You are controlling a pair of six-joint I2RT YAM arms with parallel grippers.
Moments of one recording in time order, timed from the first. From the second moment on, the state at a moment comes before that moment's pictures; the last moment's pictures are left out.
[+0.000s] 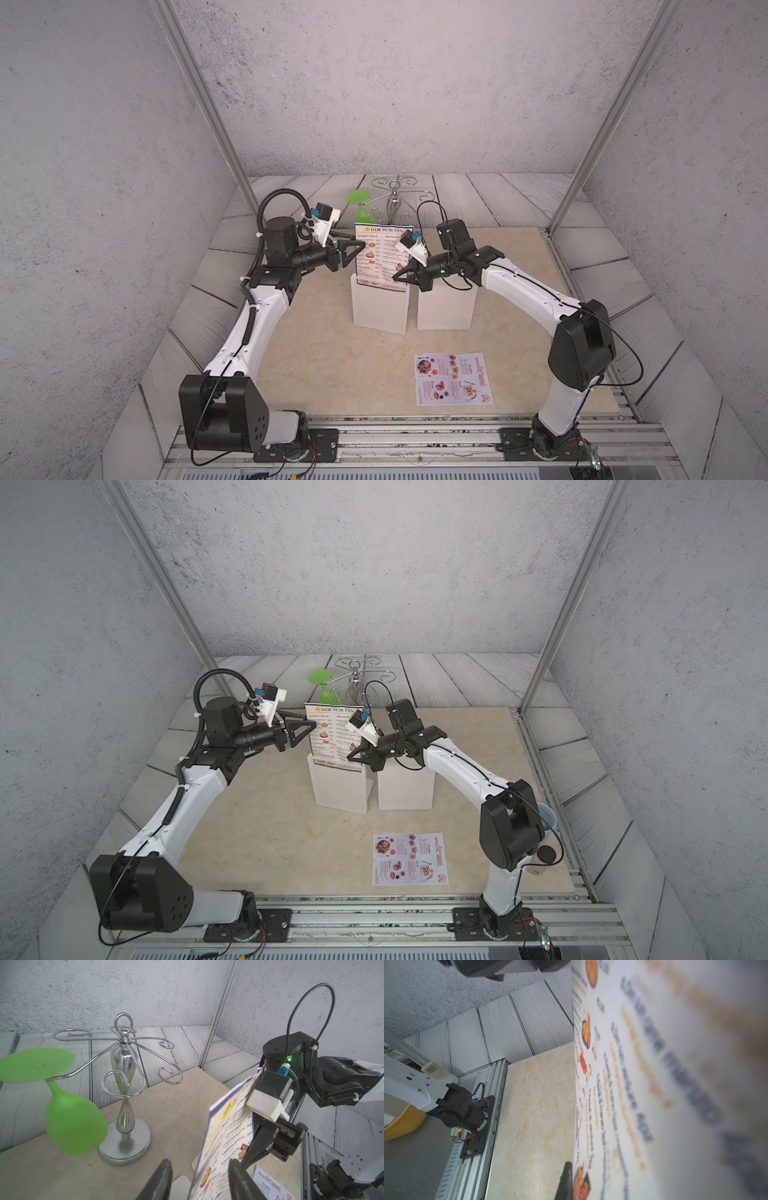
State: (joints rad) left arm -0.07 1.38 1.21 -0.11 0.95 -0.05; right arm 0.58 1.80 1.57 -0.46 -0.84 -0.30
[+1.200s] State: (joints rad) left arm -0.06 1.41 1.22 -0.10 0.98 -0.04; right arm 0.58 1.80 1.57 -0.45 -0.84 -0.29
